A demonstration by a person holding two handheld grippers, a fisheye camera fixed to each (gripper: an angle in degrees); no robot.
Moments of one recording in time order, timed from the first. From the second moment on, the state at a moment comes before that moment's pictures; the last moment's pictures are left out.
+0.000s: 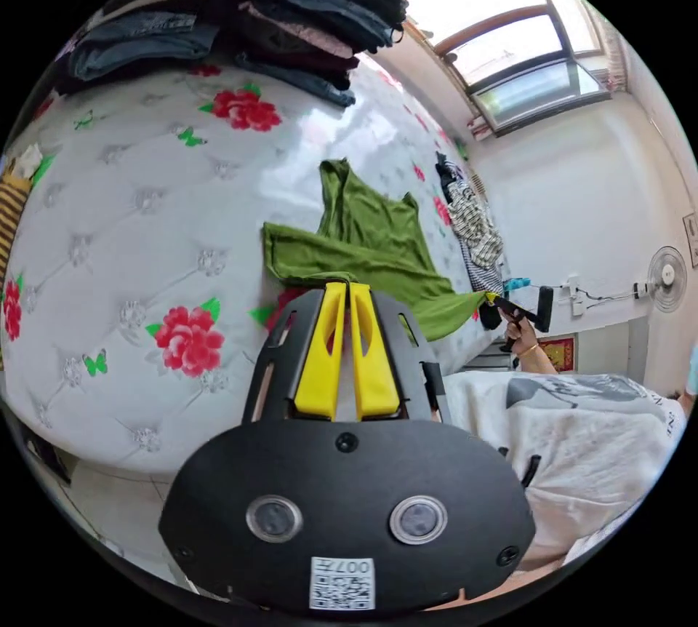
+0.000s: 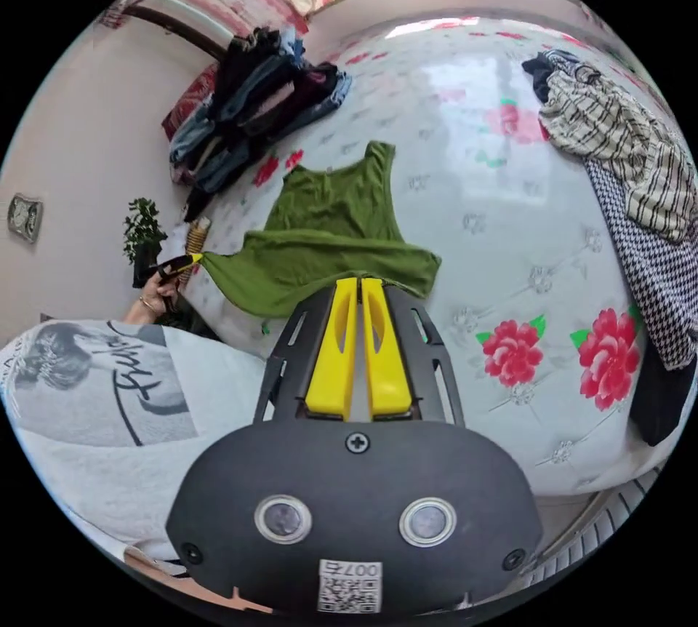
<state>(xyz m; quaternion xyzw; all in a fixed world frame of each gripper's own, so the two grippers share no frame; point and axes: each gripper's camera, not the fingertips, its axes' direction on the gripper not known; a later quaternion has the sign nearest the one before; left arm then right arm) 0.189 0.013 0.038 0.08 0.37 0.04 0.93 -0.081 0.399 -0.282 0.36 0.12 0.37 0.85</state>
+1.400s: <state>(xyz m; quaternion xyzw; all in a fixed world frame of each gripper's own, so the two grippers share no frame) 0.137 0.116 0.050 0.12 0.45 -0.06 0.88 -0.118 0.560 -0.288 0.47 -0.05 0.36 0.81</state>
